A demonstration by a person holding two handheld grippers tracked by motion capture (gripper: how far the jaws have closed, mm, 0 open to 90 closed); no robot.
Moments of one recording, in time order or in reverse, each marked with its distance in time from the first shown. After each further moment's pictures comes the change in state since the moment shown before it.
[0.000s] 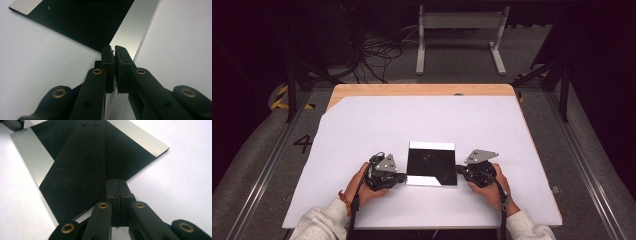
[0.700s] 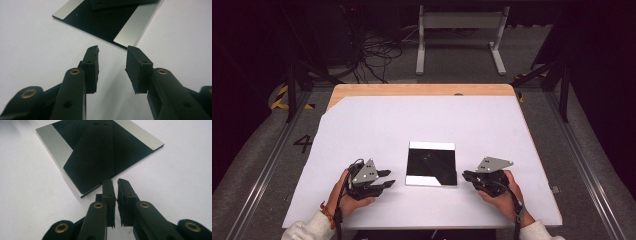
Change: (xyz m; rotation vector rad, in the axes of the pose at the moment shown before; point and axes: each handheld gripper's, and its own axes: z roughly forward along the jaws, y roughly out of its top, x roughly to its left) left arm -0.019 -0.025 -0.045 -0.116 0.129 0.024; right arm 0.009 -0.014 -0.038 -0.023 0.014 -0.036
